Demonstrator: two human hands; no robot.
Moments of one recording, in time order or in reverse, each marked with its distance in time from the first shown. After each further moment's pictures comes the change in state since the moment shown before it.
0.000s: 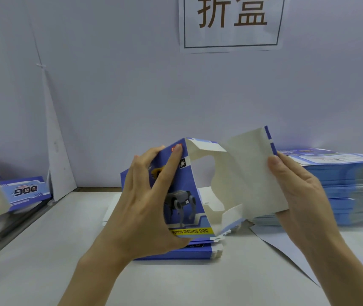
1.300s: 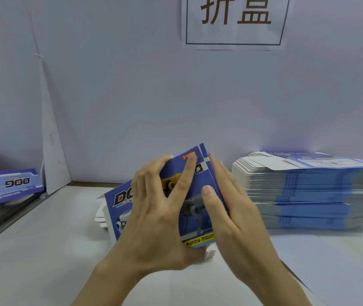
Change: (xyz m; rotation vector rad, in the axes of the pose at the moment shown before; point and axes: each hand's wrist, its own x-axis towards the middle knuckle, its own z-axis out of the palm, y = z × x) left_hand -0.005 0.027 0.026 0.134 0.008 -0.112; right_hand -0.031 0.036 0.043 -0.652 -0.256 -0.244
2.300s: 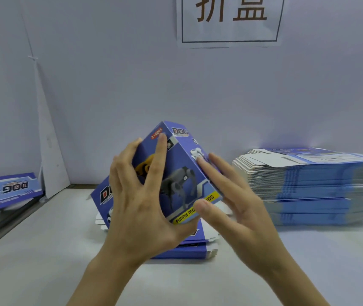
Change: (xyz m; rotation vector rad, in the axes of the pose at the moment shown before) left_hand 0.009 -0.011 -0.008 -0.060 0.198 -0.100; right_hand 0.003 0.010 -0.012 0.120 -0.078 -0.203
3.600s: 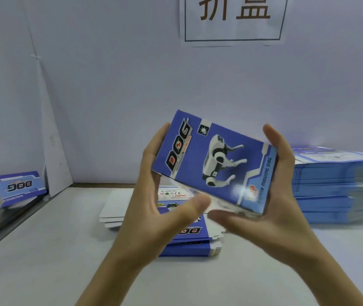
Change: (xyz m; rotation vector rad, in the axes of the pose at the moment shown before) left_hand 0.006 0.026 -0.023 -1.083 -0.152 -0.284; right_hand 0.002 -0.016 -0.019 0.188 -0.016 -0.155
